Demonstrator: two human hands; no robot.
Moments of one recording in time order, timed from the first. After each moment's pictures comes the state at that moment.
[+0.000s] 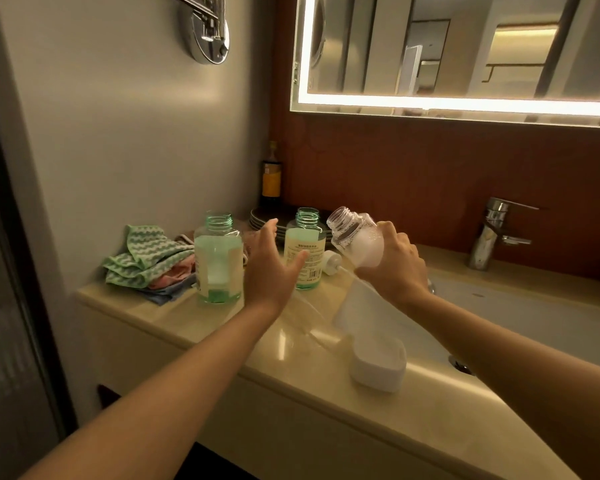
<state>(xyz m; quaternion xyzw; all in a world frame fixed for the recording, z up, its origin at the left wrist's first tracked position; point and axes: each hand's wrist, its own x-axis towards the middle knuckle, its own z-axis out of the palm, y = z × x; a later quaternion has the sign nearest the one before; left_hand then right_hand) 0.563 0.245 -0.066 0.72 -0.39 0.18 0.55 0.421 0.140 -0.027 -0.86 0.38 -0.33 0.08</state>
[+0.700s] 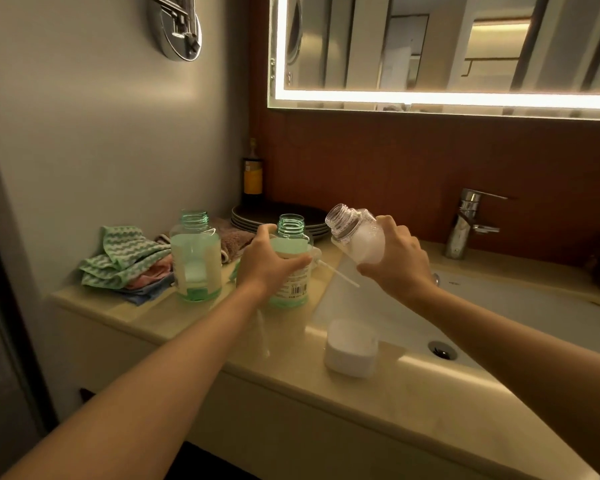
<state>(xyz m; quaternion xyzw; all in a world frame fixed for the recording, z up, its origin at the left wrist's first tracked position) 0.548 0.236 -0.049 0.75 -0.40 0.02 0.53 0.382 0.136 -0.020 -0.87 0.38 -0.32 0.06</state>
